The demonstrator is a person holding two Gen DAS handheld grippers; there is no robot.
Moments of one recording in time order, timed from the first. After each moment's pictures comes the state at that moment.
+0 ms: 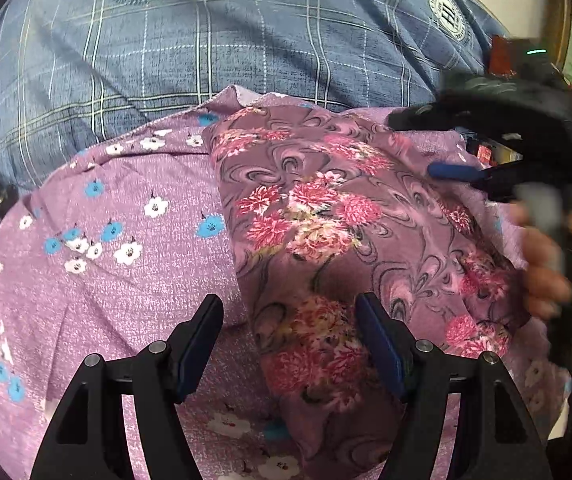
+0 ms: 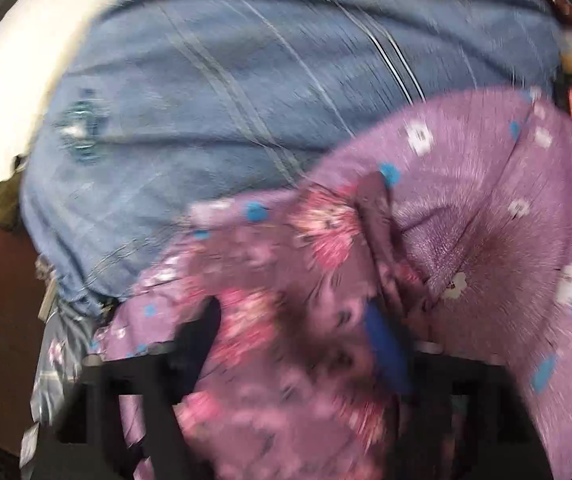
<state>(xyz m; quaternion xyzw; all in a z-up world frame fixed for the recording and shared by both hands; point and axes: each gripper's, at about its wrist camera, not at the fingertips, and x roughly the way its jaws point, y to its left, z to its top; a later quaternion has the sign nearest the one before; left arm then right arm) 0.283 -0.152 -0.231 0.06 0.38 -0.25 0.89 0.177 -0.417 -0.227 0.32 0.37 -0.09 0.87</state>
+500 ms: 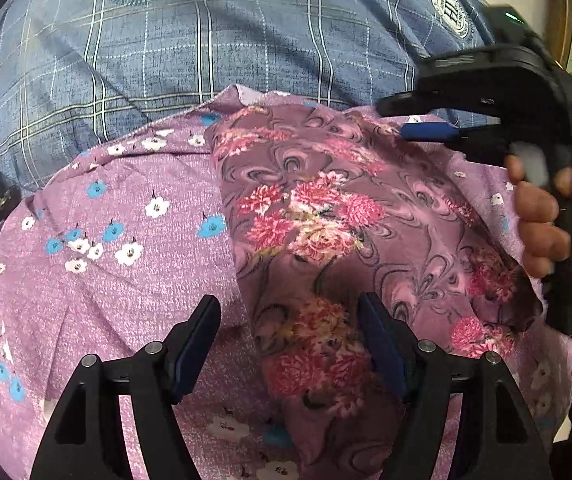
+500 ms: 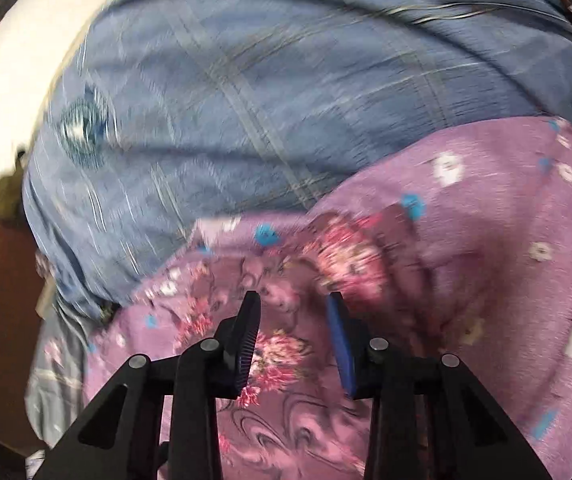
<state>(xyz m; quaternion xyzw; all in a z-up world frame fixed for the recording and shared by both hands) 0.288 -0.158 -0.235 0.06 0.39 -0.24 0.89 0.207 -0.406 -0.209 0.28 0.36 -0.06 0.89</state>
